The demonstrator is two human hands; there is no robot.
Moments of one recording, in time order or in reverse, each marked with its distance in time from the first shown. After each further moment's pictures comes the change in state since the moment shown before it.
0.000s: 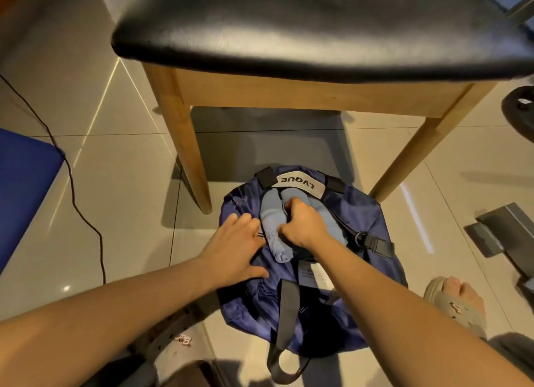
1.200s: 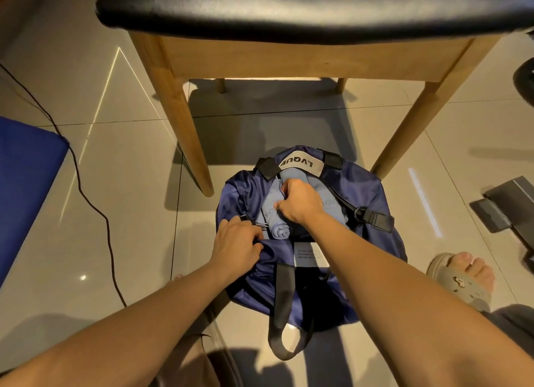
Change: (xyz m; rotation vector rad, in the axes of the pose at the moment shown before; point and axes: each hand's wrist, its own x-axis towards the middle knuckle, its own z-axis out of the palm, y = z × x) left_hand -0.011 0.042 0.041 -0.401 0.039 -0.483; right_hand 0.009 0.004 0.014 0.024 0.077 -0.031
